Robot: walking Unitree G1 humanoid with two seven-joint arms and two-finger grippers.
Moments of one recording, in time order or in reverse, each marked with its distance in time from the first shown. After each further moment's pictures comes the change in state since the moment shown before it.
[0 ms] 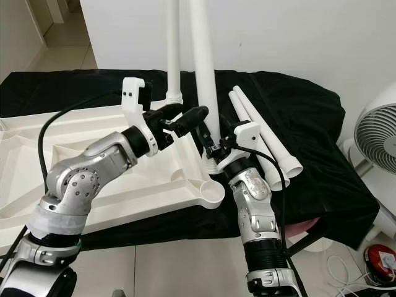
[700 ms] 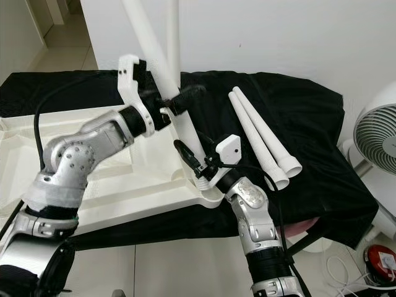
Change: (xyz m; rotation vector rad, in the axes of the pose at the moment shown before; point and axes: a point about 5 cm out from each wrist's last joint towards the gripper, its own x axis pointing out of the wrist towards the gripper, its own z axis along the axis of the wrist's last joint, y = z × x) left arm 0.012 0.023 0.027 -0.092 -0.022 0.018; right arm -0.011 0.018 -0.012 -0.032 0.083 0.188
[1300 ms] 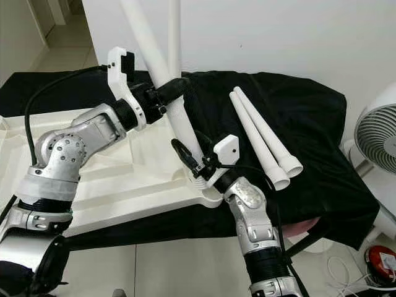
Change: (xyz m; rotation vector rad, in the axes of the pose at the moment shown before) left arm -0.003 0.006 0.006 -0.014 -0.004 0.010; right arm 0.003 0.004 0.002 -0.002 -0.021 0.003
